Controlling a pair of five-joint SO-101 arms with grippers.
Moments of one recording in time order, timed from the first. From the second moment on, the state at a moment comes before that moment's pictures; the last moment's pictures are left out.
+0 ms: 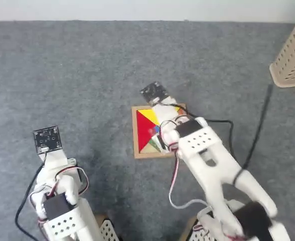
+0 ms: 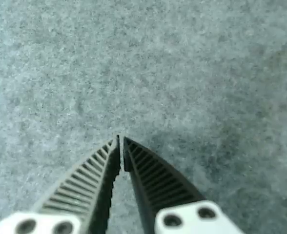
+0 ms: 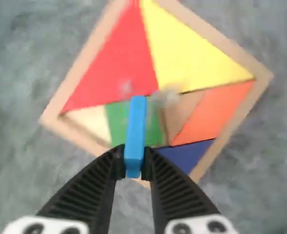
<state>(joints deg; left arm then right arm) -31.7 -103.7 97.1 72.0 -4.0 -32.7 -20.9 42.2 55.5 14.2</state>
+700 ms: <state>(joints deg) -31.7 -103.7 97.1 72.0 -4.0 -43.2 -0.5 30.2 58.7 29.3</state>
